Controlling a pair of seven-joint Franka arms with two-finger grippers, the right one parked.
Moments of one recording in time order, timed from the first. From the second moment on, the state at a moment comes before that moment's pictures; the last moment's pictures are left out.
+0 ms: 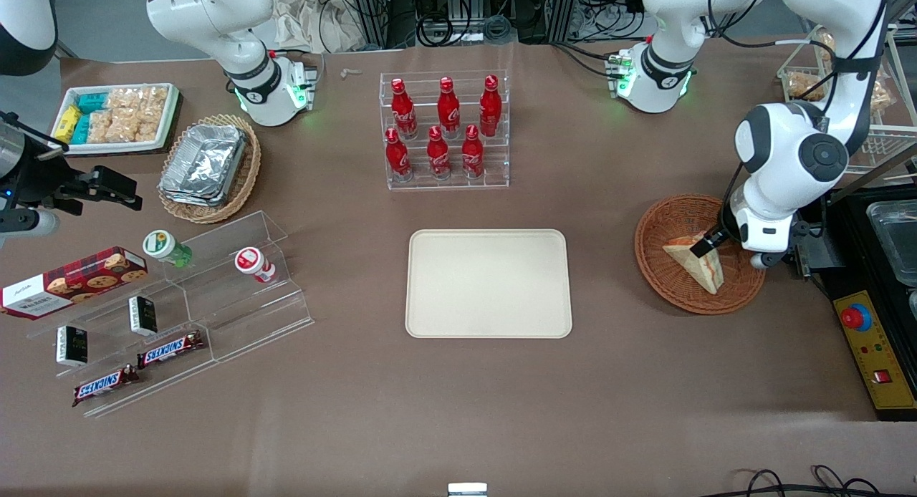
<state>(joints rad) 0.07 0.08 -0.07 -2.39 0.00 2.47 -0.68</state>
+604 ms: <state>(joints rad) 0.07 0.17 -0.07 -2.43 0.00 2.61 -0.70</state>
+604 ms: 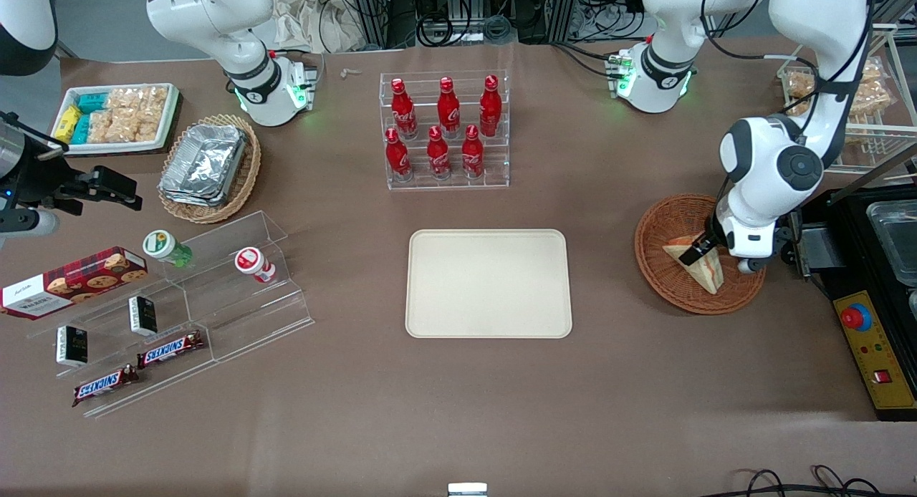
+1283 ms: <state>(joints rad) 0.07 0.10 -0.10 -2.41 0.04 2.53 -0.70</state>
